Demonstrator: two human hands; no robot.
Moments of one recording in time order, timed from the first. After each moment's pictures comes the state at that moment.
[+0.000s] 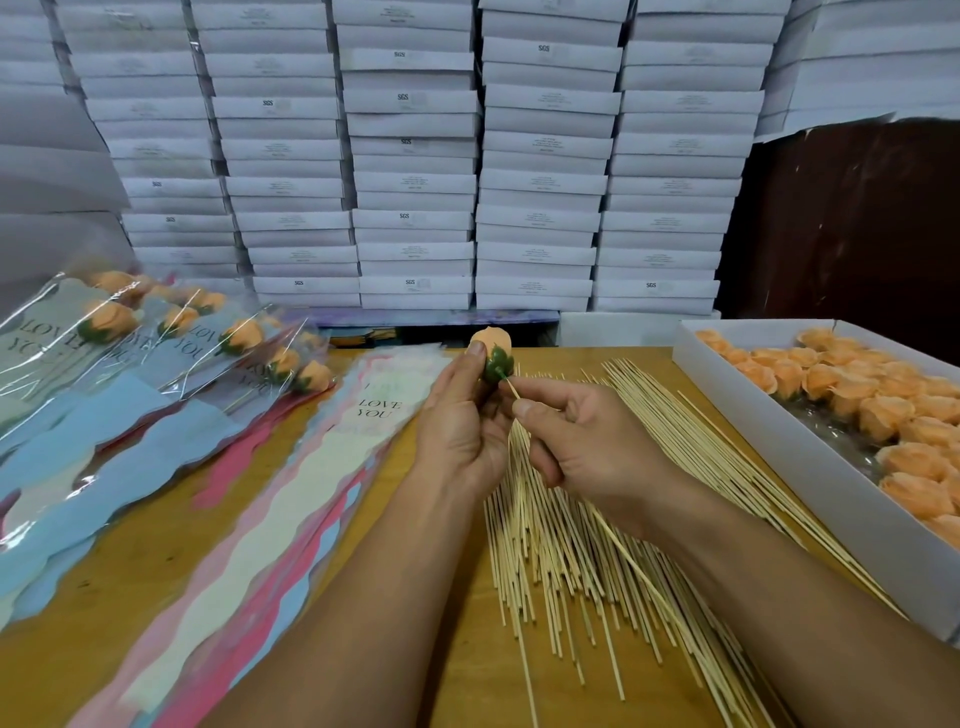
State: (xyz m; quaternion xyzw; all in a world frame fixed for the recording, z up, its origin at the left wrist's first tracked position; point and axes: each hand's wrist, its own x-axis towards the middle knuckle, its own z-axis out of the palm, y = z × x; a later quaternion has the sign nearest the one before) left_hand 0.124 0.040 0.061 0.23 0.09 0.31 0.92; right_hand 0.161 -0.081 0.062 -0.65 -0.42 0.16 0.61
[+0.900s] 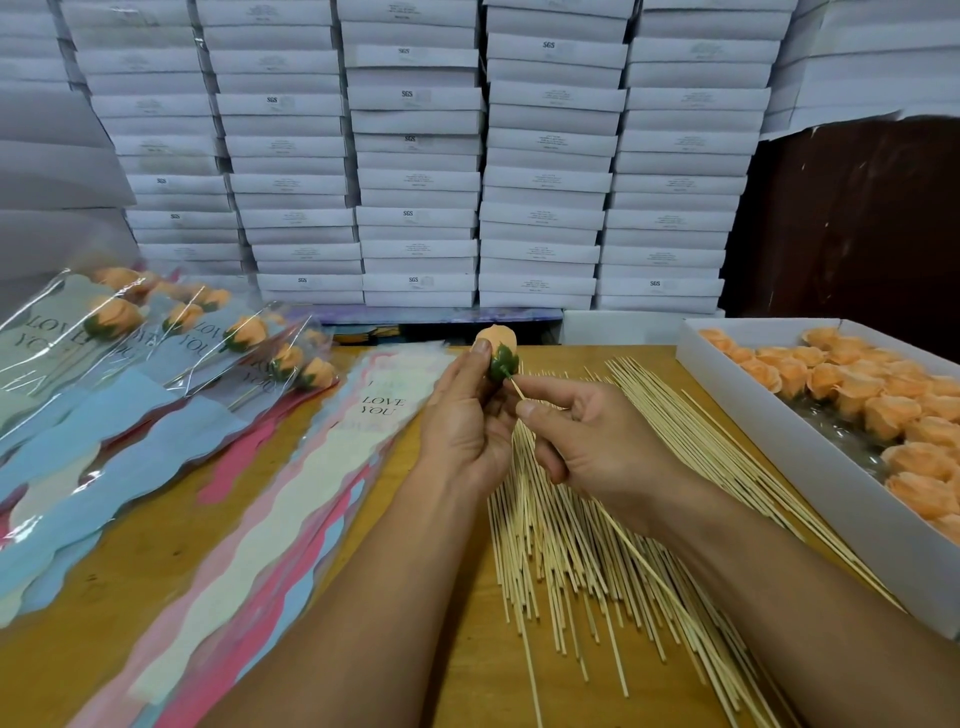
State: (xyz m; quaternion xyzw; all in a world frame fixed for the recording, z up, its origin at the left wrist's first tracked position) left_hand 0.123 0.040 0.061 0.26 0.10 0.31 0.91; right_hand 0.162 -0.082 0.063 -0.65 -0.42 0.16 0.61
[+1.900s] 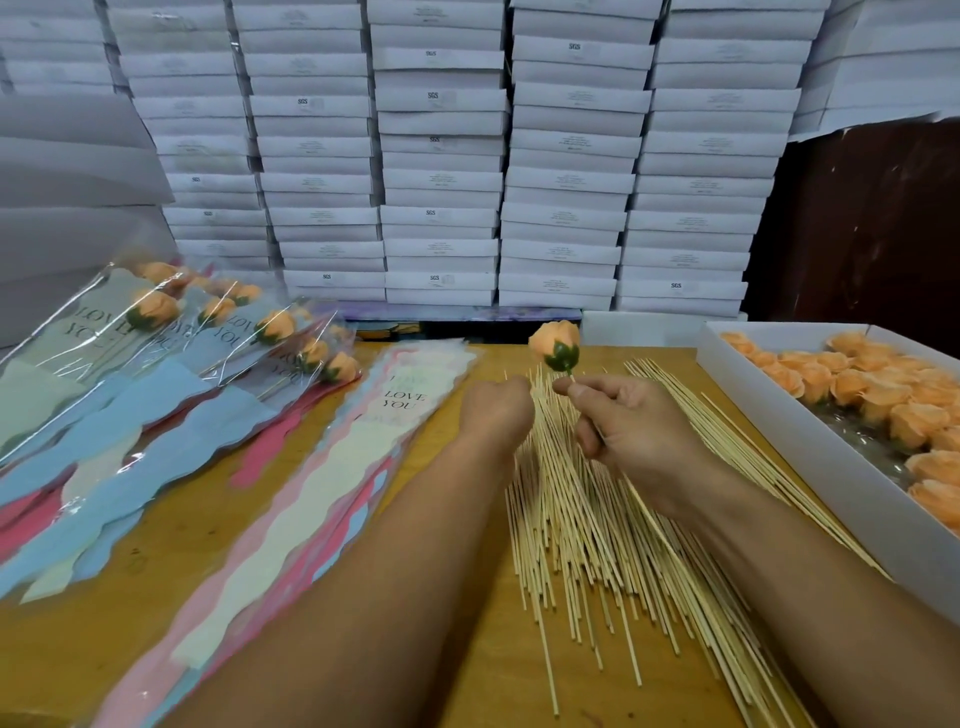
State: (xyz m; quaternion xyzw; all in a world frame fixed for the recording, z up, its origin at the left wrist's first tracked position) left_hand 0.132 0.042 0.065 0.64 0.36 0.26 0.62; right_hand 0.177 -0.085 0.064 -0.68 -0.34 0.15 0.64
